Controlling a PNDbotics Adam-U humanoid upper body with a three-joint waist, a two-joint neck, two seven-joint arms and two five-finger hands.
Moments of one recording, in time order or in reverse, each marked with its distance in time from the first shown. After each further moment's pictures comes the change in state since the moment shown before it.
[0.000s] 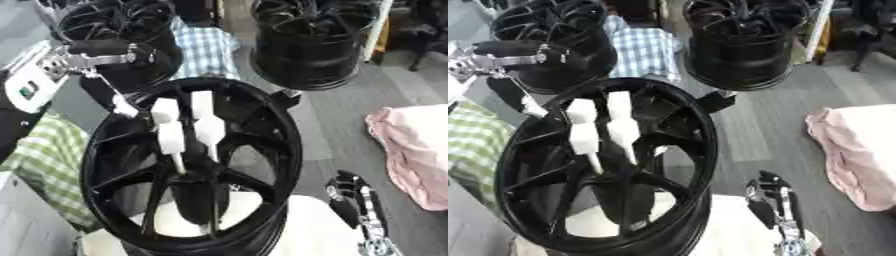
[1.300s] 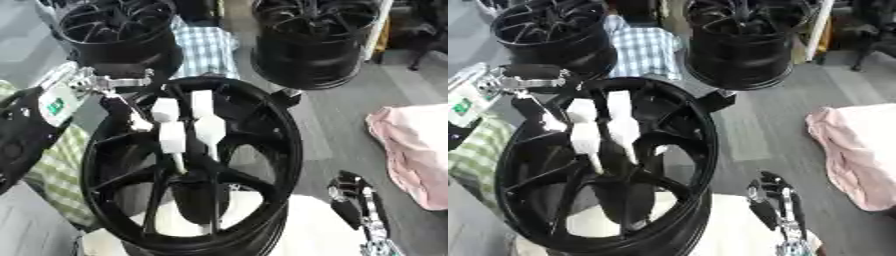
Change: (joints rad) left arm 0.014 -0.054 -0.029 0.094 -0.024 -0.001 0.001; right arm -0.005 0.002 0.006 0.000 0.001 0.000 0.002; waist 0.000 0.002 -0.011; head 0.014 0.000
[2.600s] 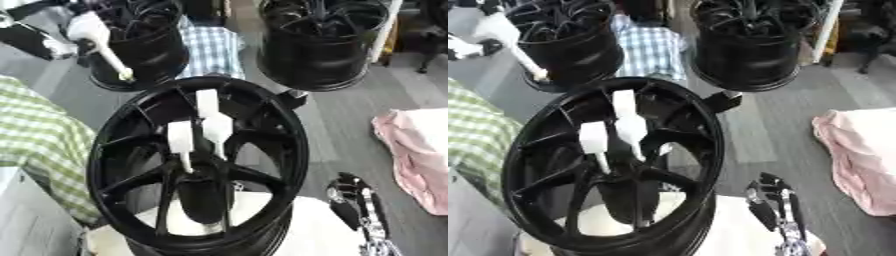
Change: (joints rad) left arm 0.219 0.339 0.456 -0.133 0.318 0.103 -0.103; right arm 0.005 -0.001 -0.007 0.007 -0.001 0.008 -0.009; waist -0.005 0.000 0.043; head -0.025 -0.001
